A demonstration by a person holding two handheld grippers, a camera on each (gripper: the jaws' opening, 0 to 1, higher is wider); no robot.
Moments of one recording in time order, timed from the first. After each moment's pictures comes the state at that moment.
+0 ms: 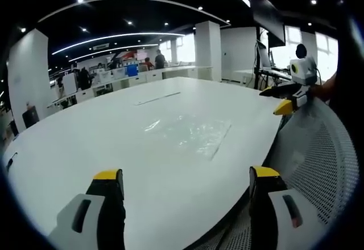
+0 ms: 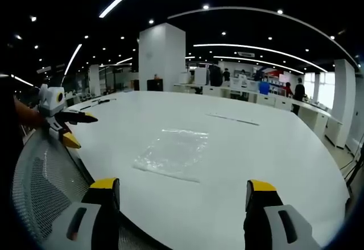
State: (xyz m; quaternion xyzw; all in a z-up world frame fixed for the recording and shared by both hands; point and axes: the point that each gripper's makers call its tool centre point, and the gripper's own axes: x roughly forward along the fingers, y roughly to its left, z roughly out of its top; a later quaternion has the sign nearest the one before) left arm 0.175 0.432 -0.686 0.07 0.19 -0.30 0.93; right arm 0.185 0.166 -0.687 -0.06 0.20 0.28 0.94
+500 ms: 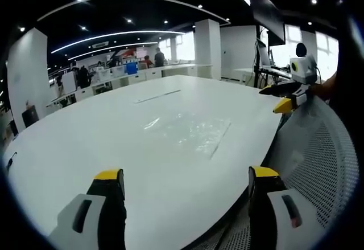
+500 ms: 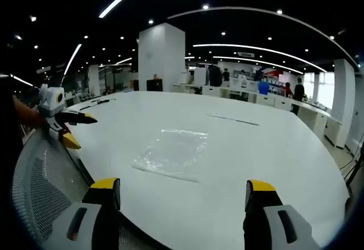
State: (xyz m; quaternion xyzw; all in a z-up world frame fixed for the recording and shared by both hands) left arm 0.174 0.433 -0.688 0.08 0.20 -0.30 0.93; right arm 0.185 0.165 -0.687 -0.06 0.20 0.28 0.94
